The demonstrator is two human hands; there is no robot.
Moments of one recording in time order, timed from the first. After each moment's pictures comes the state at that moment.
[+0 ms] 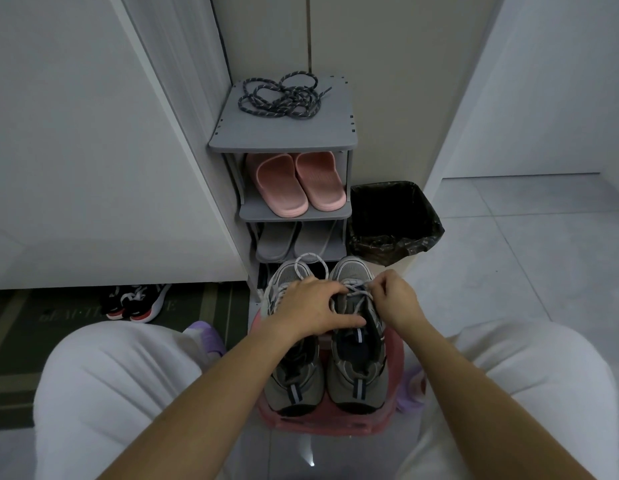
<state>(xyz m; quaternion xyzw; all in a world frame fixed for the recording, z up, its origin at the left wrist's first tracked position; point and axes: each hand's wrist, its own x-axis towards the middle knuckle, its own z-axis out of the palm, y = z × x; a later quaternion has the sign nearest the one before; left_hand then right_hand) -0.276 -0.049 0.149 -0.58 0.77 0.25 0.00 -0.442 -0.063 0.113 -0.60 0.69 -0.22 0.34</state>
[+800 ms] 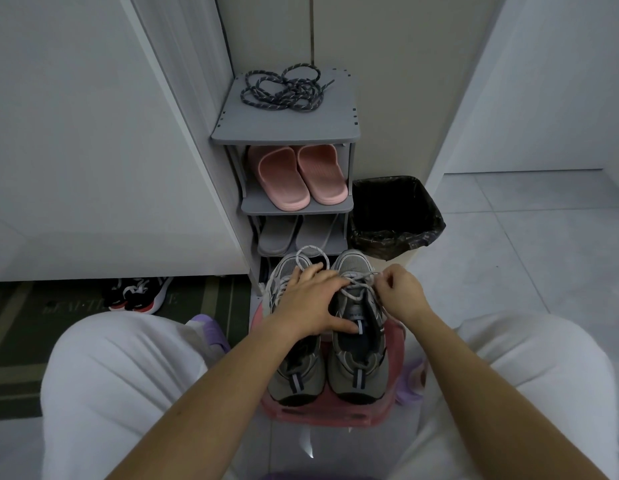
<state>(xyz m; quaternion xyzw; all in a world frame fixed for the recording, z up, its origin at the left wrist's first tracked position) -0.270 -0.044 0.134 -0.56 0.80 0.23 0.02 -0.449 -0.063 0.112 -0.57 0.71 -0.22 0.34</state>
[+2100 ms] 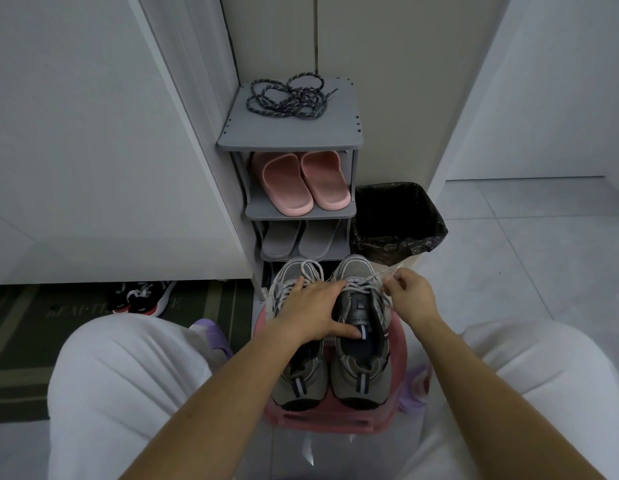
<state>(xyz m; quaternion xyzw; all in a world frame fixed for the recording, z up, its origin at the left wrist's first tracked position) -0.271 -0.043 0.134 -0.56 0.79 0.25 0.05 -0.452 -0.059 0.118 -0.54 0.71 -0.29 0.35</state>
